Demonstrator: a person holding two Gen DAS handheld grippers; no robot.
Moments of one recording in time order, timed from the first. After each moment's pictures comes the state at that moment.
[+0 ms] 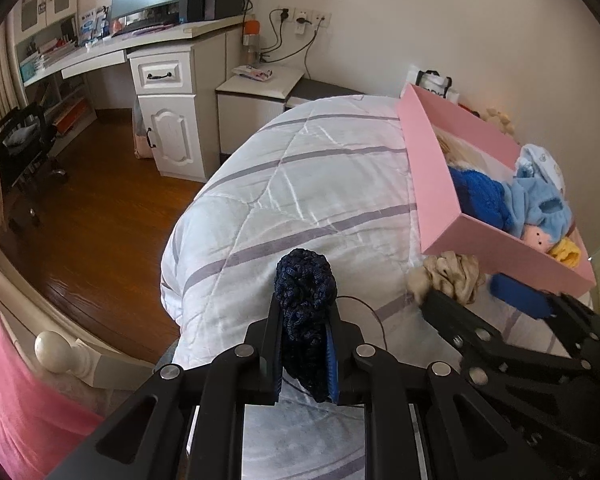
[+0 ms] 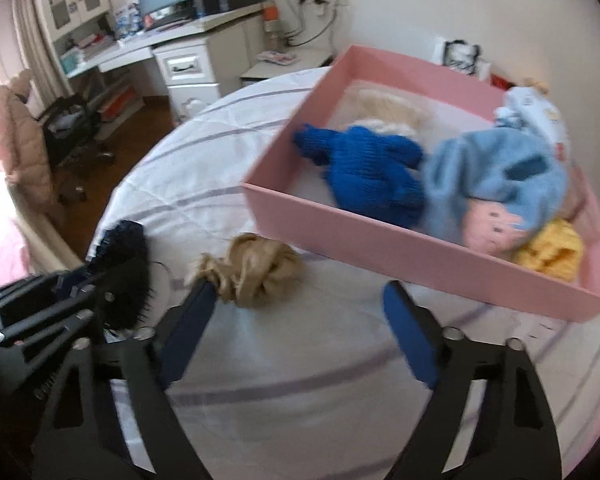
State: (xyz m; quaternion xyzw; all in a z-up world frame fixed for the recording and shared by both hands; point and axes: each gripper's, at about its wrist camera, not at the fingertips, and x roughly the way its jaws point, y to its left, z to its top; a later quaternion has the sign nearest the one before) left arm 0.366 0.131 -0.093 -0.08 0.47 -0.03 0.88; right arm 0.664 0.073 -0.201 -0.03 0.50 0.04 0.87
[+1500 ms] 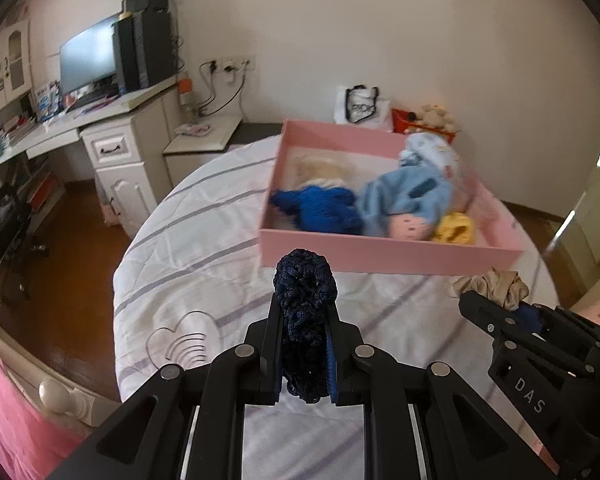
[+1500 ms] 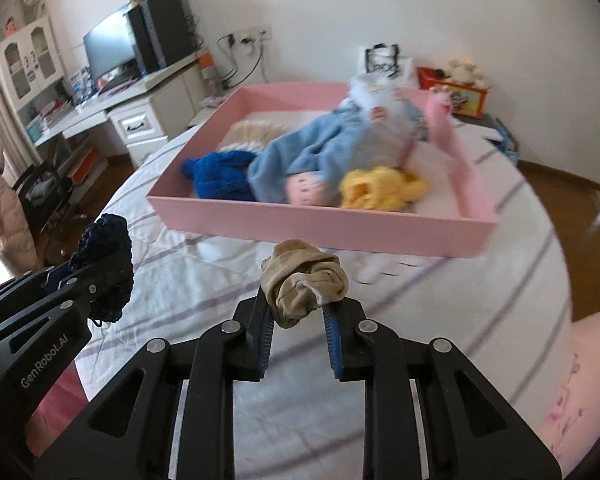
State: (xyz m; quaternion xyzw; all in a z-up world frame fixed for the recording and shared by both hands) left arm 0.299 0.021 -0.034 0.00 0.40 -0.10 0.91; right arm 0.584 -0.026 -0.157 0.04 0.44 -0.04 0.89
